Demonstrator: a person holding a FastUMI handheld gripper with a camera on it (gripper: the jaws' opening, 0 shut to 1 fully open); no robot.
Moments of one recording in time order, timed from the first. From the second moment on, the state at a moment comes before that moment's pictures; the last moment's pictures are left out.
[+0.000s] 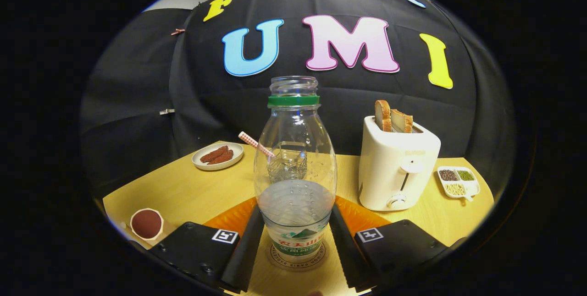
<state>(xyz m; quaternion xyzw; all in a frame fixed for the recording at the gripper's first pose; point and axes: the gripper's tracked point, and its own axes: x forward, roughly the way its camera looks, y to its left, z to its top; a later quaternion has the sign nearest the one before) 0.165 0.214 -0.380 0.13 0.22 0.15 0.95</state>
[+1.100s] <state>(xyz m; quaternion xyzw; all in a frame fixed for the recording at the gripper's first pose) 0.135 0.213 -0.374 0.13 0.24 0.15 0.95</state>
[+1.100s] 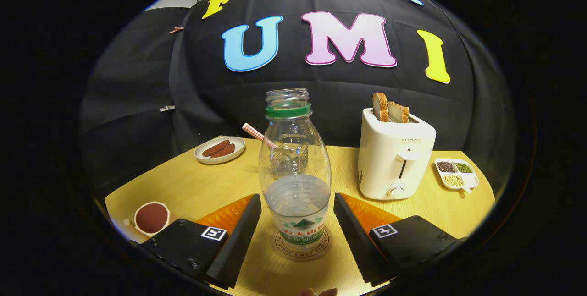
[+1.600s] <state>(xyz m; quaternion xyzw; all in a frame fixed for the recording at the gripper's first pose) 0.072 0.184 -0.268 0.10 0.20 0.15 0.96</state>
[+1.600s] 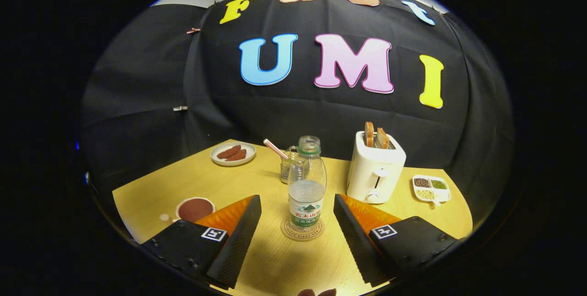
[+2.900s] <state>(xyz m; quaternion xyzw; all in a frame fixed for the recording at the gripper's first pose) 0.010 0.069 -0.056 0.07 0.09 0.06 0.99</state>
